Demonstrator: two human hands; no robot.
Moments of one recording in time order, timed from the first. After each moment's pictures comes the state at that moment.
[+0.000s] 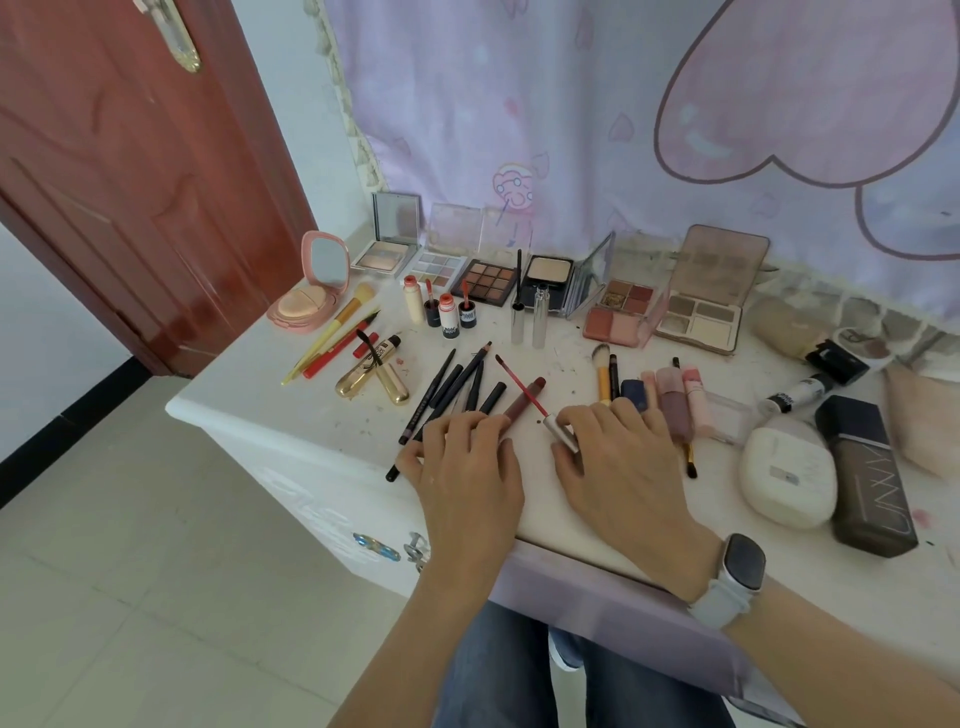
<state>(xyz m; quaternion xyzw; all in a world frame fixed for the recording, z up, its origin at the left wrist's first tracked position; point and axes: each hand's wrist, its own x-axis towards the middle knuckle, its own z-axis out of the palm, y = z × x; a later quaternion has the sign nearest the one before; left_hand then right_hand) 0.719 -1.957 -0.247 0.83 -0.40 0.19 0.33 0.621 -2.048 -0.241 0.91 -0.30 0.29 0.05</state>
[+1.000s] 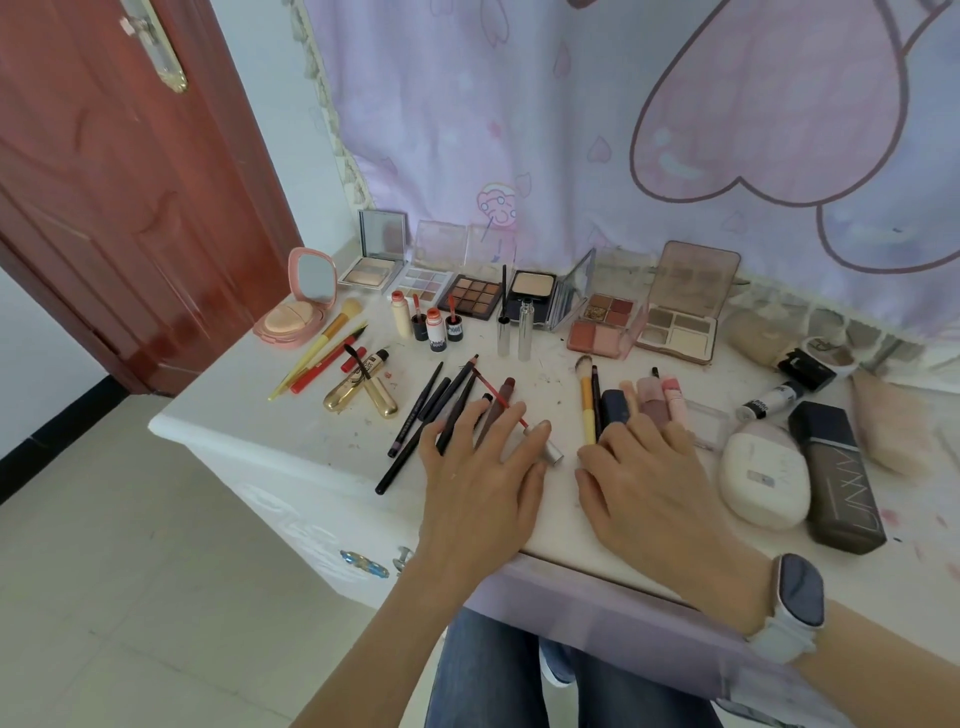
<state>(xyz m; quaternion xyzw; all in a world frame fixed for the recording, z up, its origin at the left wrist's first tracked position) 0.730 -1.961 -0.249 0.76 -0.59 0.20 0.19 0.588 -2.044 -0.215 0.93 -0.29 0.15 0.15</state>
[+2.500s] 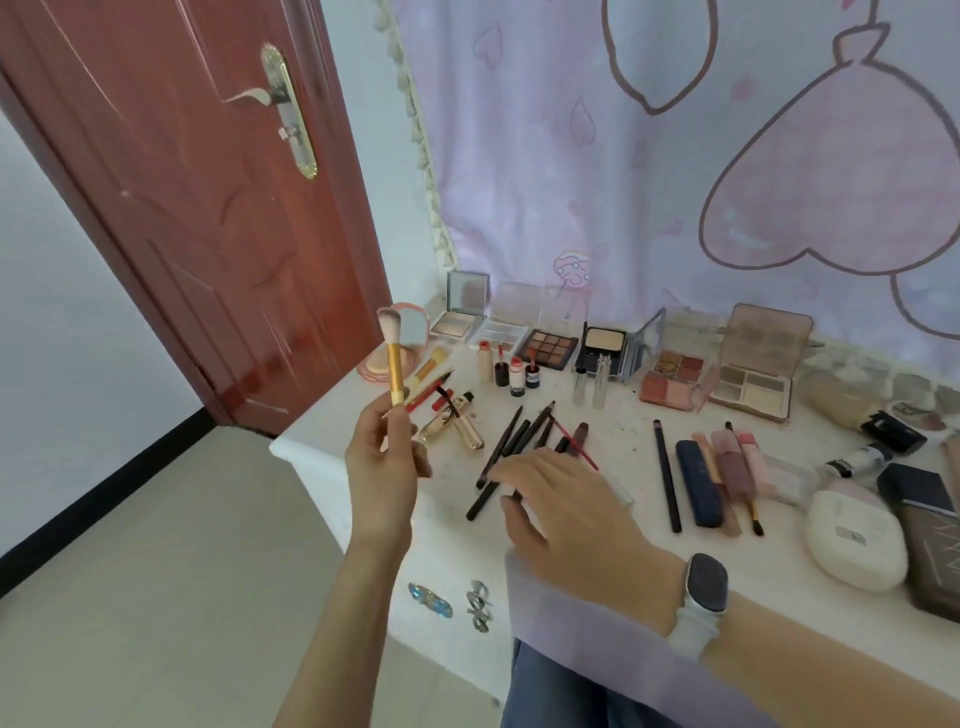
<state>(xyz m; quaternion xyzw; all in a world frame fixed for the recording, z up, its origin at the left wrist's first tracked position) 0.811 -1.894 -0.183 0.65 -0.17 -0.11 0.73 0.671 -1.982 -0.192 0.94 -0.06 0.32 -0.13</state>
